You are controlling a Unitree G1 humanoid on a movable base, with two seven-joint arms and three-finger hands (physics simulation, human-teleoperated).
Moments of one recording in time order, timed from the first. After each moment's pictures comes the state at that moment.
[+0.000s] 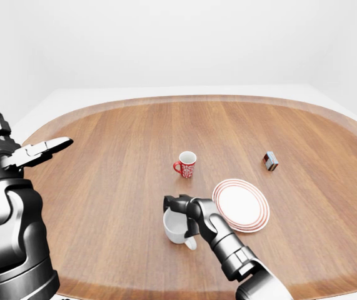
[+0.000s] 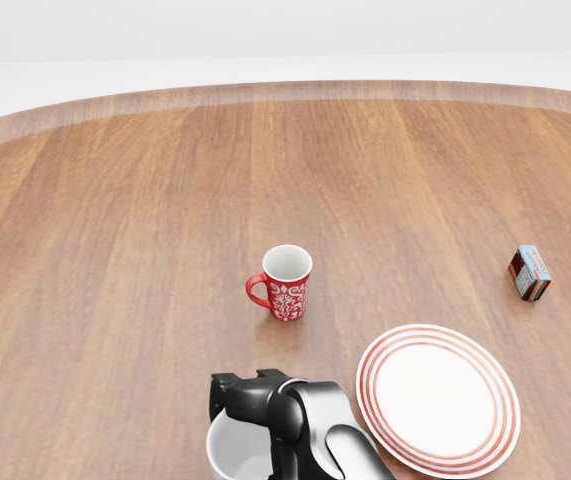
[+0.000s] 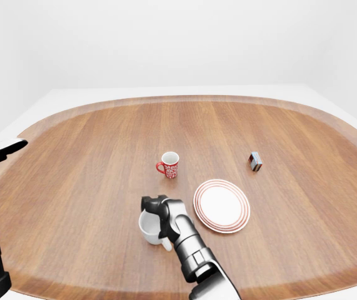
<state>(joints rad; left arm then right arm) -0.27 0.39 0.50 -0.28 -0.41 0.09 0.18 -0.47 0.15 0.26 0.66 -1.17 0.09 0.70</state>
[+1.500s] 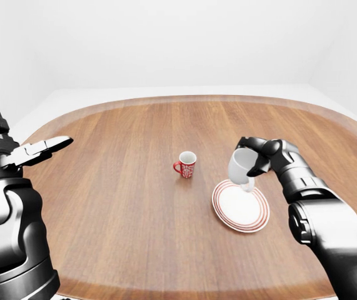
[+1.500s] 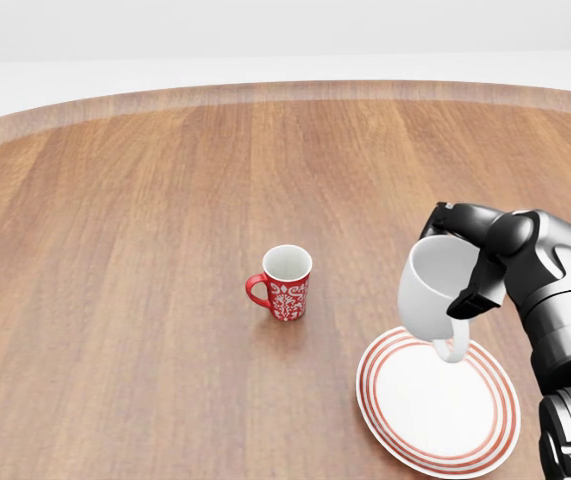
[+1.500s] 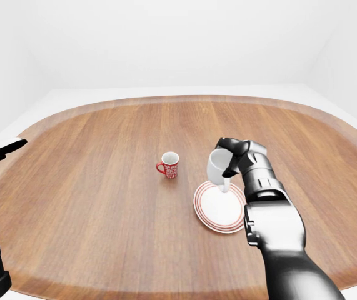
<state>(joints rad) -0.28 0.39 0.49 -0.30 -0.41 0.09 0.19 -1.04 -0.41 -0.03 1.22 -0.89 0.09 0.55</state>
